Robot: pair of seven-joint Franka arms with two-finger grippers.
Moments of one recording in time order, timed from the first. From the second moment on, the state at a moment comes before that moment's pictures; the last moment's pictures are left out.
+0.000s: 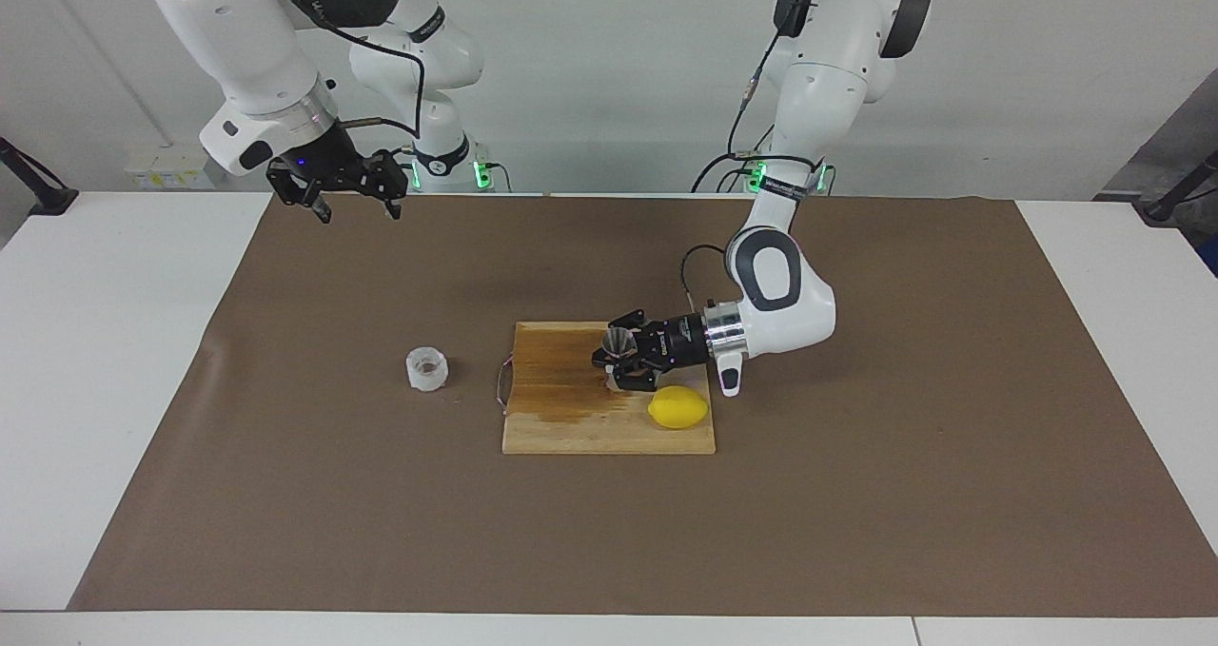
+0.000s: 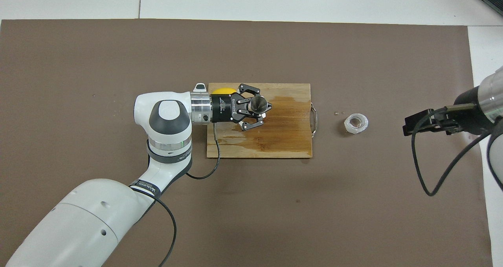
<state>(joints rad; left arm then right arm) -0.46 0.54 -0.01 -1.77 -1.70 2.10 -0.84 0.06 -0.03 -0.01 -1.64 0.07 1.51 0.04</state>
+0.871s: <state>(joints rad) -0.46 0.55 -0.02 -1.77 -1.70 2.10 -0.82 0.06 -0.03 -0.01 -1.64 0.07 1.51 0.04</state>
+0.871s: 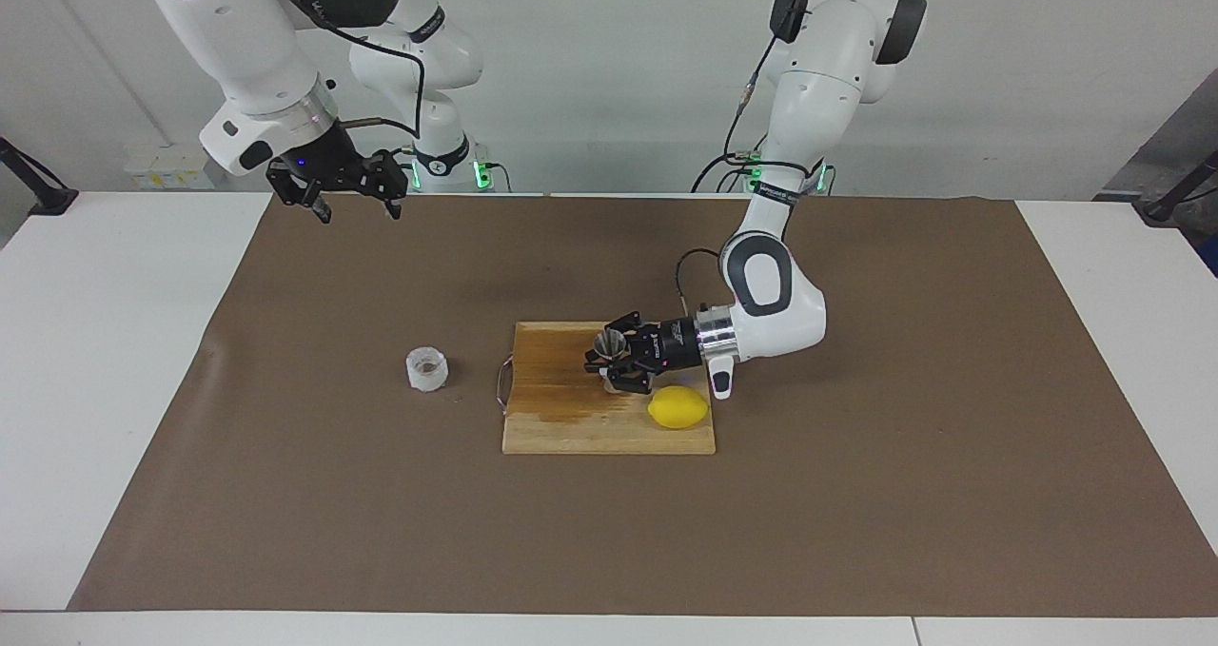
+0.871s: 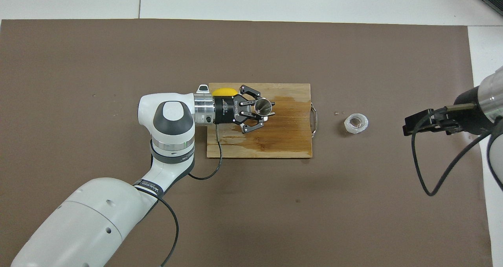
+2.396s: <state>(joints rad) -0.45 0.38 0.03 -1.71 -1.13 1.99 -0.82 0.06 -0.03 -0.01 -1.64 0.07 1.51 0.04</state>
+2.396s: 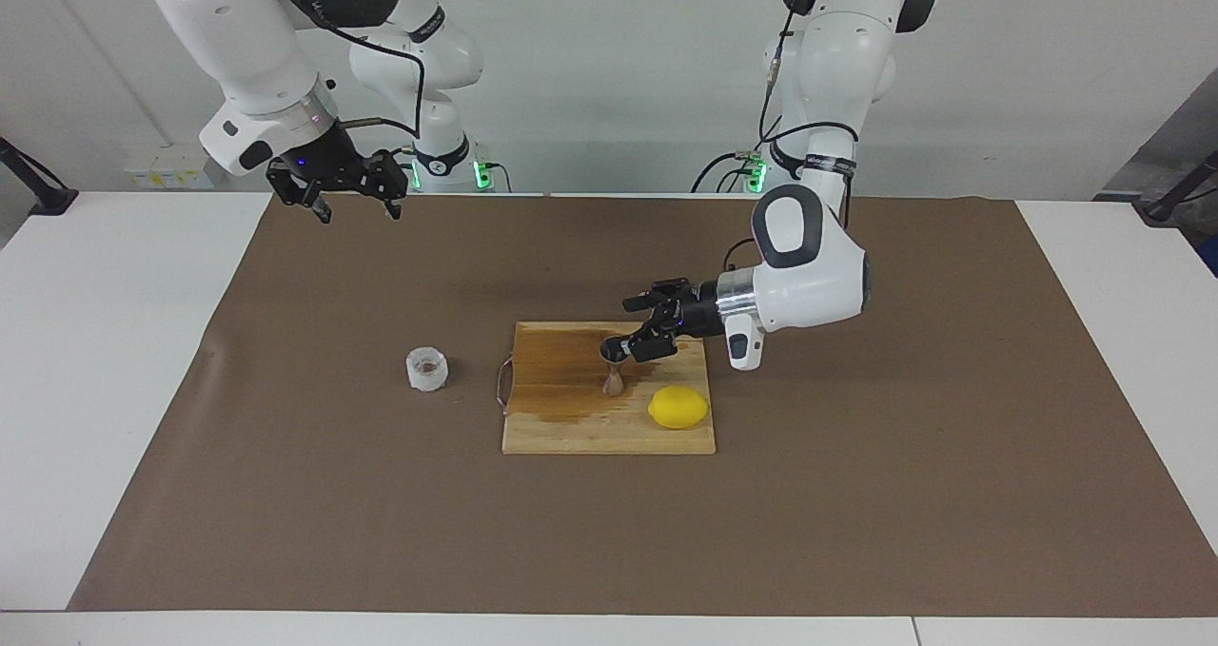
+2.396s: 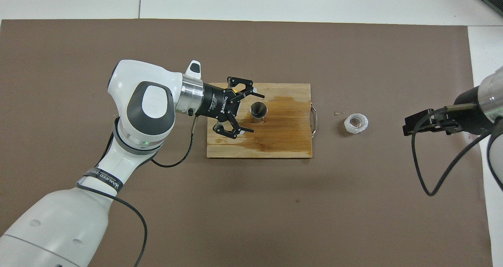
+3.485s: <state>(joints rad) -0.27 0.12 0.04 -1.70 -0.29 1.70 -0.19 0.06 -0.03 -0.01 -1.64 0.07 1.51 0.04</state>
